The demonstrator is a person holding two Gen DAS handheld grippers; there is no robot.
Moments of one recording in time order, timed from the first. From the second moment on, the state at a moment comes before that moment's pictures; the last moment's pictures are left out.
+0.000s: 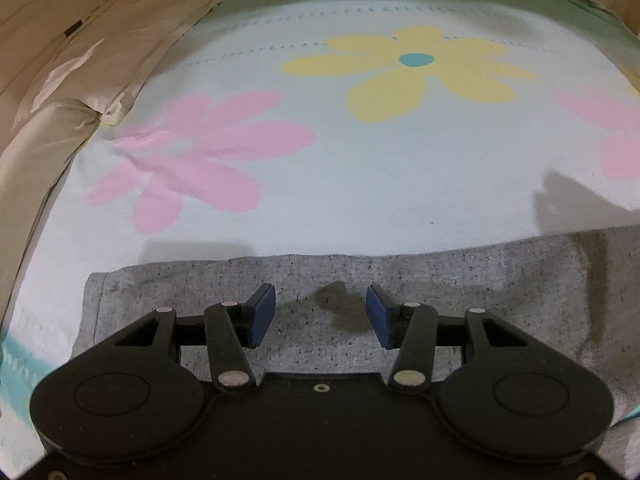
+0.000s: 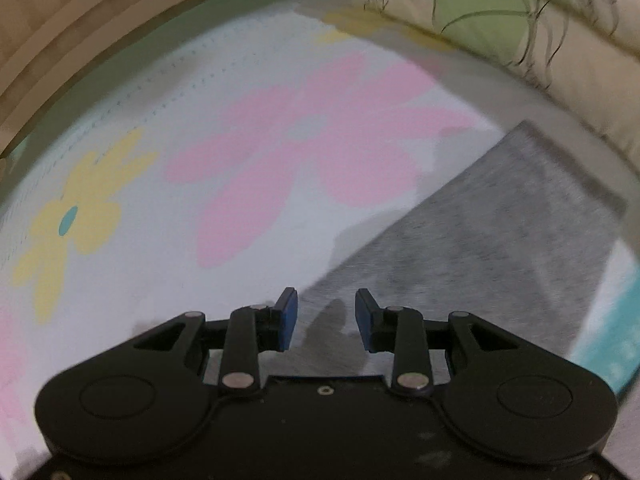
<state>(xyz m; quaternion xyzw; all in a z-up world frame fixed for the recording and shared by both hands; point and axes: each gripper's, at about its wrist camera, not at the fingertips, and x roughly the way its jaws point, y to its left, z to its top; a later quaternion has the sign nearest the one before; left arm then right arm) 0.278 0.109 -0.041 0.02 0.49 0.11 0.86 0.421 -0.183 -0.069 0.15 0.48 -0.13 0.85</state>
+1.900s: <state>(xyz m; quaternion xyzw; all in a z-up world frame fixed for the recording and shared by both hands) 0.318 0.125 -0.070 -0.10 0.58 0.14 0.79 0.298 -0.237 -0.078 0.03 0.54 0.01 0.84</state>
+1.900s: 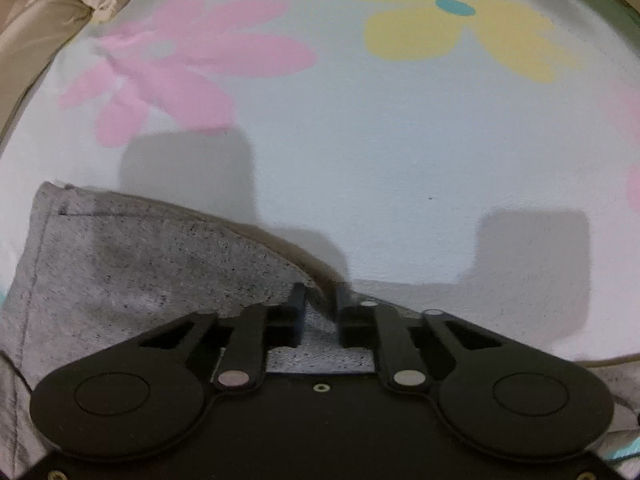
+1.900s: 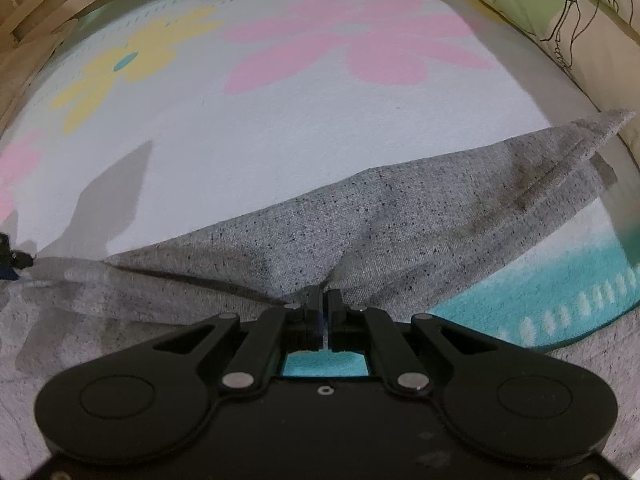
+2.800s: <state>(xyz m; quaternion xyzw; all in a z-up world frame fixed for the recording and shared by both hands) 0.134 0.110 0.044 -0.09 0.45 0.09 0.88 0.213 -0.254 0.021 0.04 0.50 0.01 0.87</state>
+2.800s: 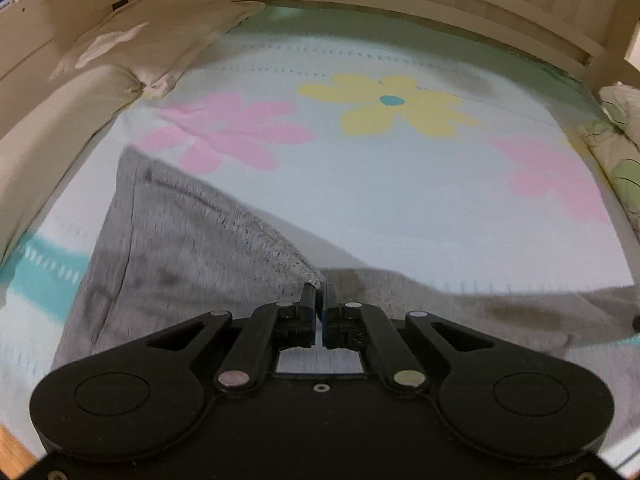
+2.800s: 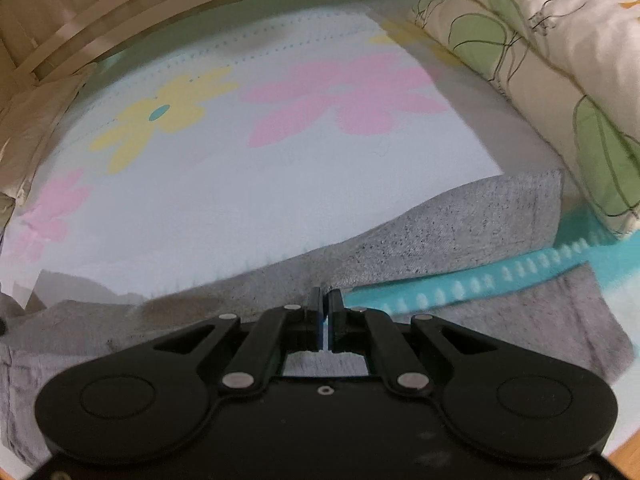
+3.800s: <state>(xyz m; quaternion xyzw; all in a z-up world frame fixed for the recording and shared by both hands) 0.075 0.099 -0.025 -0.06 0.53 0.07 0.84 0.152 -0.236 -0.038 -0.04 0.61 0.01 0.79</state>
